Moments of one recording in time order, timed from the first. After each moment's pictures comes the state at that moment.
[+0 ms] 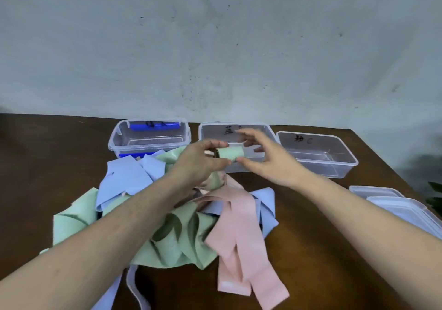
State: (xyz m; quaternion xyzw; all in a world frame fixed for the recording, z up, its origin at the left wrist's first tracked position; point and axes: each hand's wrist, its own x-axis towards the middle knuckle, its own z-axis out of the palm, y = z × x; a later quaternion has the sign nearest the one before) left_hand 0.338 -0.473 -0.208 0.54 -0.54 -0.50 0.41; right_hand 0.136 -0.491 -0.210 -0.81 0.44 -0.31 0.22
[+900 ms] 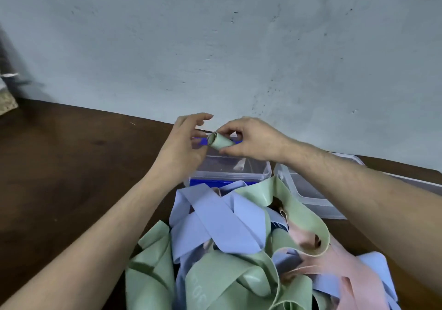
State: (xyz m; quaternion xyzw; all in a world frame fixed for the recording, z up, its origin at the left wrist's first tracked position) left_hand 0.558 -0.578 -0.229 0.53 -0.64 -0.25 0.50; right_hand 0.375 -0.640 -0.181 -0.89 0.41 -0.12 0.13
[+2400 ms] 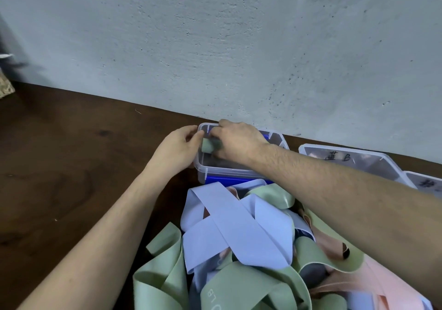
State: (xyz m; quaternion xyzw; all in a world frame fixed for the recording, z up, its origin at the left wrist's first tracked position) left_hand 0.594 -0.613 -0.264 0.67 -0.58 -0.29 0.37; right_hand 0.444 -0.672 -0.241 -0.90 0.43 0.01 -0.10
